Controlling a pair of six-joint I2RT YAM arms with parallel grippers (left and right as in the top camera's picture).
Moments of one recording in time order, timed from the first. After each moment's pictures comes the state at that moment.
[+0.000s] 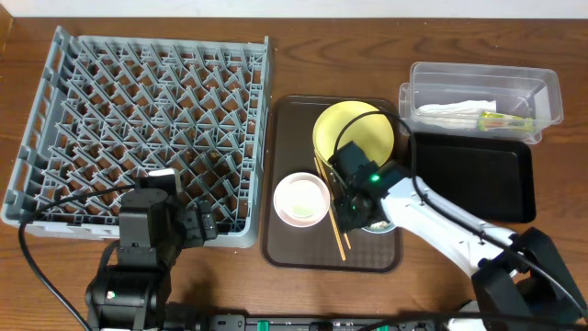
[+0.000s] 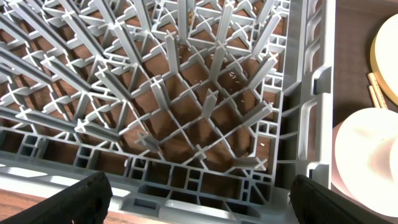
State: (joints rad) left arm -0.07 0.67 0.72 -0.91 -0.06 -0.19; right arm 0.66 1.64 0.97 -0.77 -0.05 0.36
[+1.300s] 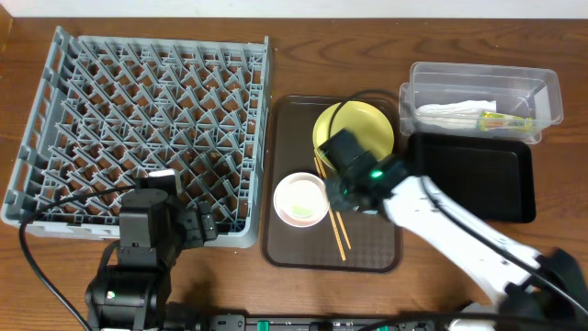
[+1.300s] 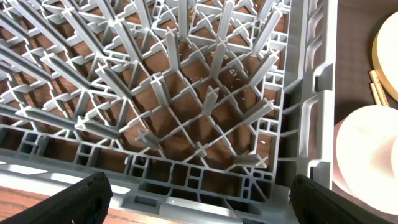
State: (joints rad) left arm -0.07 0.67 0.72 -0.92 -0.06 -0.19; right arm 0.69 1.57 1.10 -0.78 0.06 0.43
